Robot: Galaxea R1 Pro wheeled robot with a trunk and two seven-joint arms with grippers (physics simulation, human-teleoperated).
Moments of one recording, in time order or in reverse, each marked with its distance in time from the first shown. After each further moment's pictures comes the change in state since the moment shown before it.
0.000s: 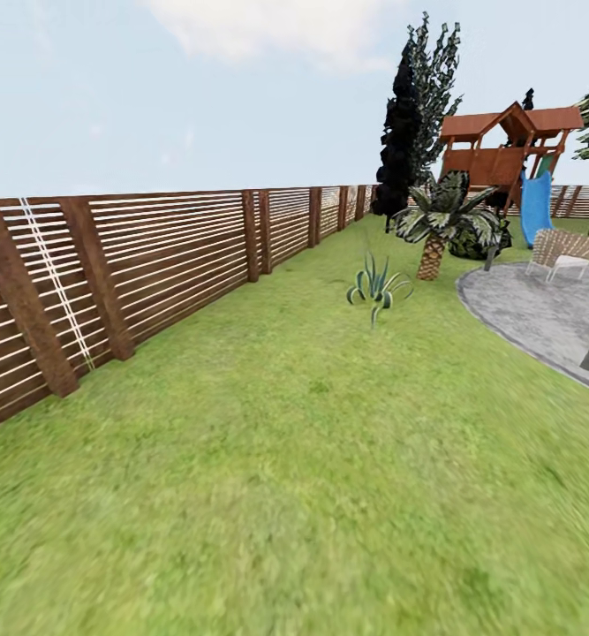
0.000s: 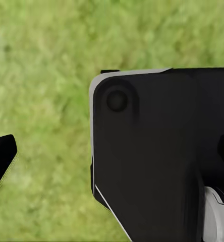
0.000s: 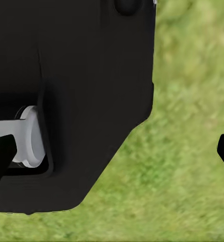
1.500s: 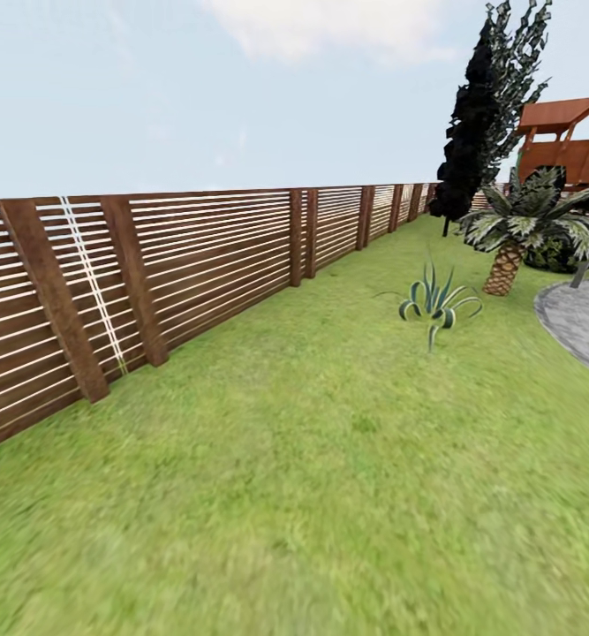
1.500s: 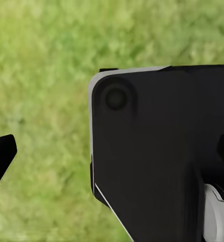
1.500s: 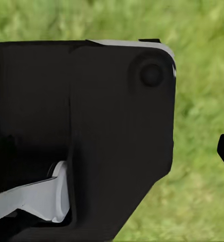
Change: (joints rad) left arm -0.001 -0.001 -0.010 -0.001 -0.001 0.001 0.001; right arm 0.000 0.045 0.007 -0.163 0.001 0.000 0.001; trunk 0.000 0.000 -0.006
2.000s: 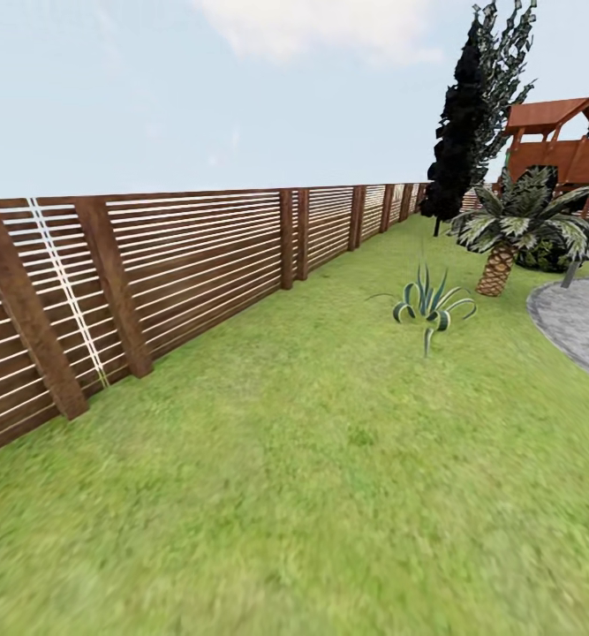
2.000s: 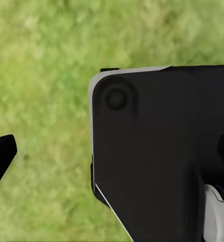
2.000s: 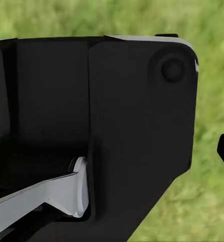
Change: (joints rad) left arm 0.000 -0.002 0.001 0.000 0.001 0.001 0.007; right arm 0.000 0.038 -0.005 0.011 -0.001 0.000 0.000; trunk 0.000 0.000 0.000
